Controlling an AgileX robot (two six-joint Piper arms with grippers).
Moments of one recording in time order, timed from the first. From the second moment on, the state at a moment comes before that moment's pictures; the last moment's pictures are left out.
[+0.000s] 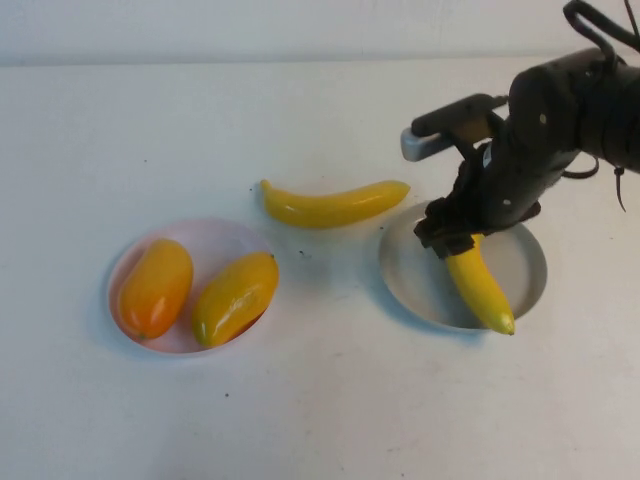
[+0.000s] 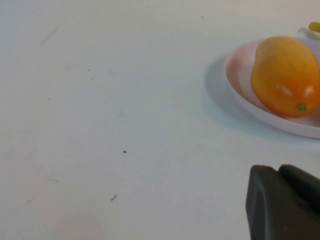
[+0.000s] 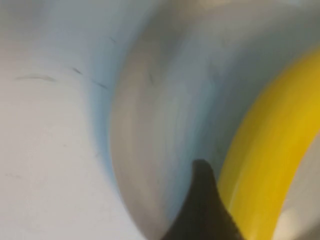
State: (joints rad) right arm 0.47 1.88 -1.50 -0.04 0.92 0.01; left arm -0.03 -0.01 0.02 0.02 0.37 -0.02
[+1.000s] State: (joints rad) right arm 0.47 2.32 -2.06 0.25 0.85 -1.14; left arm -0.03 -0.01 0.02 0.02 0.37 -0.02
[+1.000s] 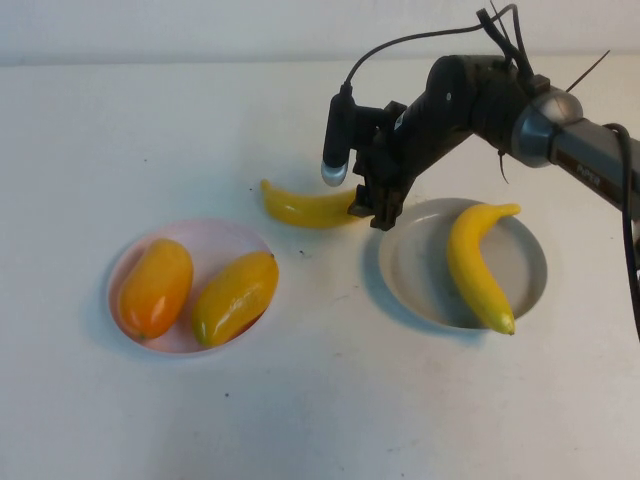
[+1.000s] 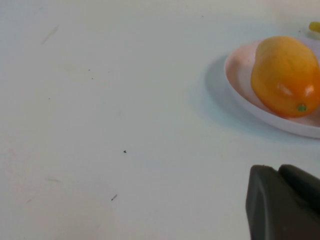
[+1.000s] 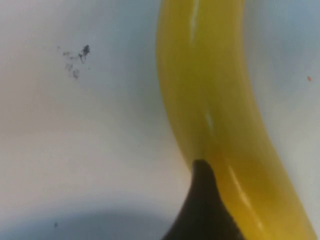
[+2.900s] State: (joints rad) right arm 0.54 1.83 -1.47 0.21 0.88 0.09; left arm -0.03 -0.01 0.02 0.02 0.37 -0.02
